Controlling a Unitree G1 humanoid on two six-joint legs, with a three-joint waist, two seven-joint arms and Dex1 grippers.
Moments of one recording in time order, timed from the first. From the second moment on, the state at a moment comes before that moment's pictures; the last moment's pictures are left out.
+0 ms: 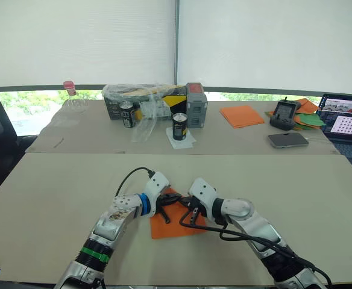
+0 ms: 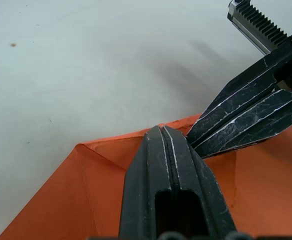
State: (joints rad) left arm -0.38 0.34 -0.25 0.06 -0.18 0.47 -0.74; right arm -0.36 -0.37 0.39 -0.11 0.01 0.48 0.67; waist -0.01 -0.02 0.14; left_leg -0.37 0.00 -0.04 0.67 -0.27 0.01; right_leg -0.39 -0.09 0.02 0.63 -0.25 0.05
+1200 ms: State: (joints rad) left arm -0.37 0.34 -0.25 0.05 -0.18 0.46 -0.73; right arm -0.16 -0.44 0.25 -0.27 0.10 0.56 0.65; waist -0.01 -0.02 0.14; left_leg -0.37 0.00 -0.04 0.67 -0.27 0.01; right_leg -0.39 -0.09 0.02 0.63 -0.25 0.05
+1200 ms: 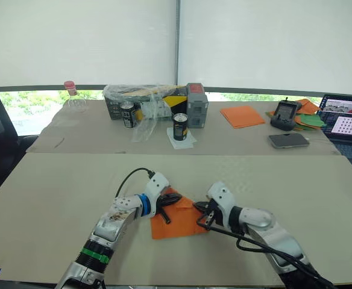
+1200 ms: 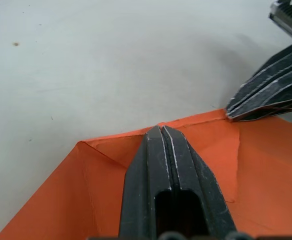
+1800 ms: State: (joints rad) left arm -0.37 0.34 -0.24 0.05 -0.18 0.46 -0.73; right arm -0.16 -0.44 0.12 -0.36 0.25 0.63 0.65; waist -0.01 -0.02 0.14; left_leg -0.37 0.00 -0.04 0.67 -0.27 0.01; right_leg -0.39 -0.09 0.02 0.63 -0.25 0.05
